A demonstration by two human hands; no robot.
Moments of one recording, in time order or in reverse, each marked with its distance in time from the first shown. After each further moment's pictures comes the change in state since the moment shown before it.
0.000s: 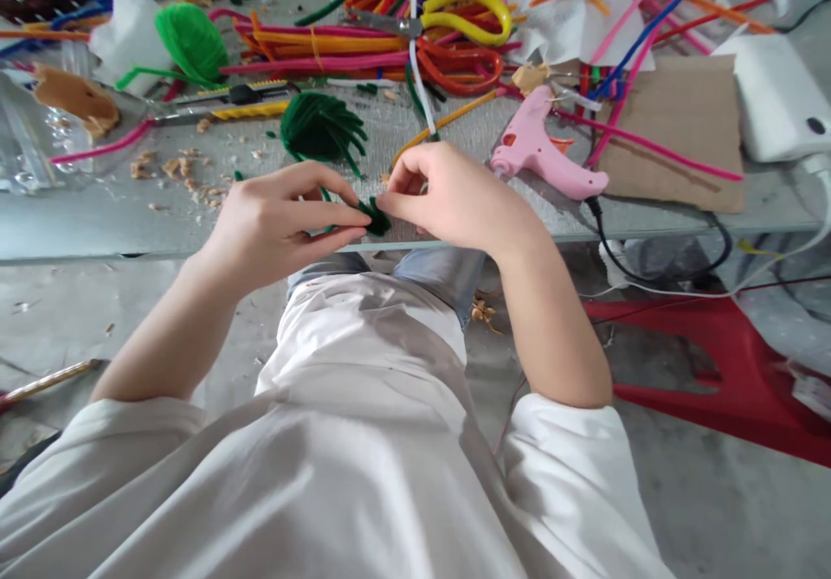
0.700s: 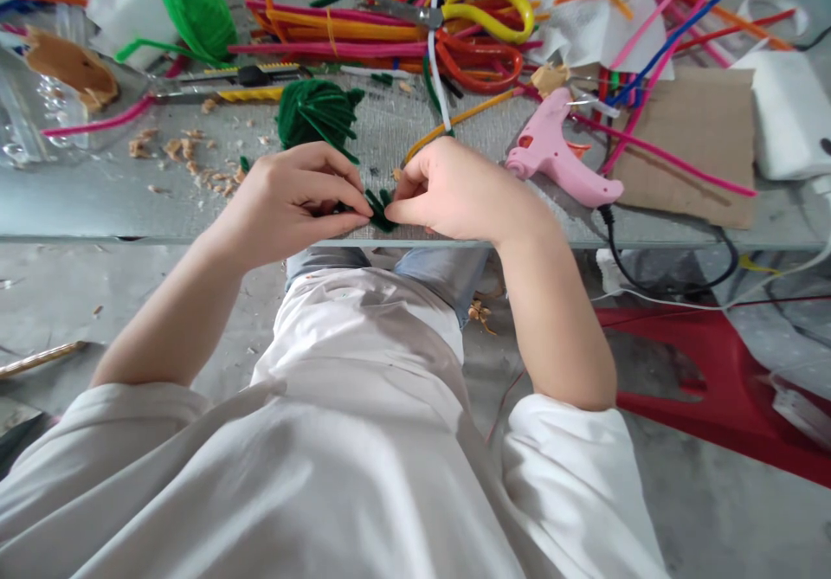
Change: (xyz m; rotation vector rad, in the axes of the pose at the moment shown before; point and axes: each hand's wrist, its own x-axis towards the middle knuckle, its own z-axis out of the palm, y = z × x) left_hand 0.006 -0.016 0.009 -0.232 0.018 -0.061; right_hand 0.014 -0.002 -0.002 -0.045 -0.117 0.017
